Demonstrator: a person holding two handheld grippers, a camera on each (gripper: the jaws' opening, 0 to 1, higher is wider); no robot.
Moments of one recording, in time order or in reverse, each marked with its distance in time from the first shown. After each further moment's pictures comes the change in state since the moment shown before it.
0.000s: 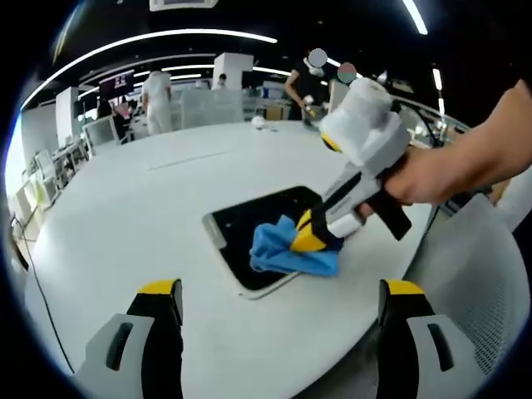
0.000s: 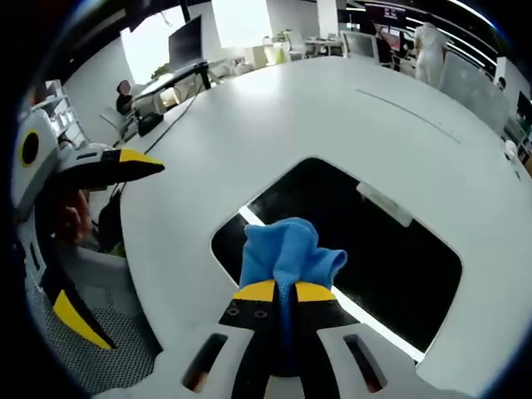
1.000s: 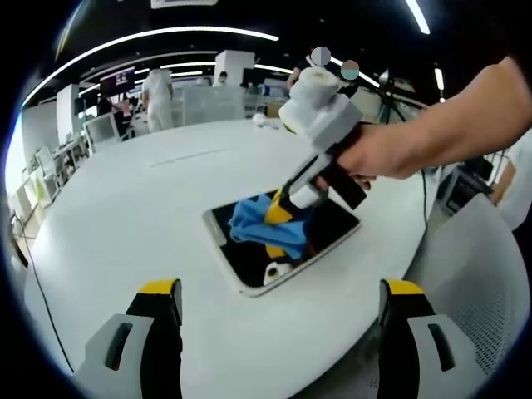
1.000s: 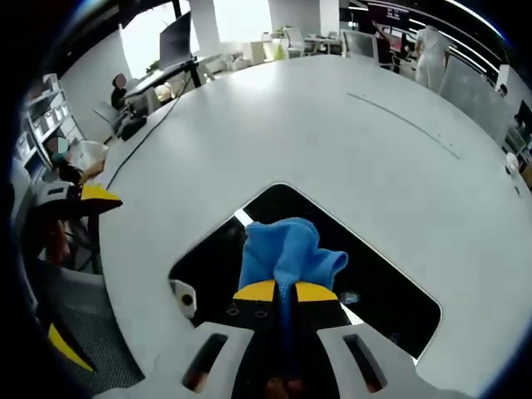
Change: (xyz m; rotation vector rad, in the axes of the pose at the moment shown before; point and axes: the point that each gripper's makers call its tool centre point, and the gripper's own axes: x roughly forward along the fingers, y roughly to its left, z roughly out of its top) left arm 0.001 0.000 -0.001 -0.007 0.010 -0.001; right arm 0.020 -0.039 0.036 -0.026 0.022 -0.036
